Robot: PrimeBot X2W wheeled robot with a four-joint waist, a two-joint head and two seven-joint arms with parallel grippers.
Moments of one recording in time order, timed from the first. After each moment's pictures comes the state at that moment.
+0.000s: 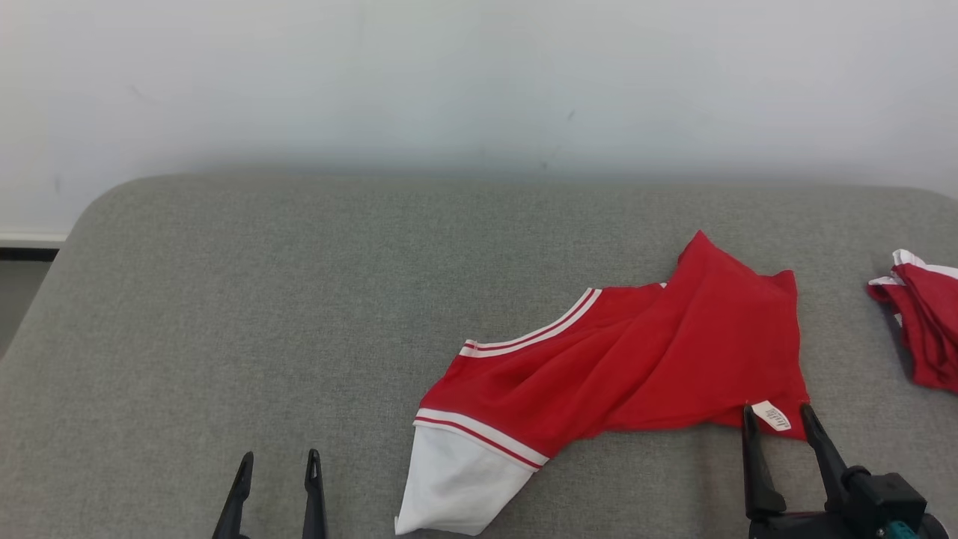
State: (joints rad) left arm 0.09 0.06 -0.12 0.08 -0.12 0.04 -0.26; right arm 0.05 -0.09 -0.14 0.14 0.10 0.13 -0.20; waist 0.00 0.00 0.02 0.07
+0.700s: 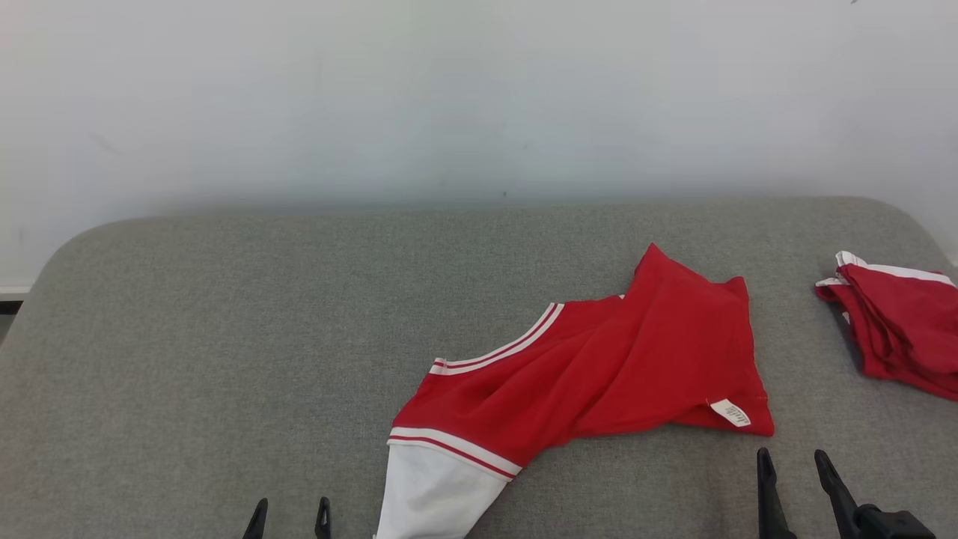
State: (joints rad) left arm 0.13 0.05 -0.11 0.19 -0.11 -0.01 -0.26; right arm 0.13 -0.06 -0.19 0.16 0.09 0.13 -0.19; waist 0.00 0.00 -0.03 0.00
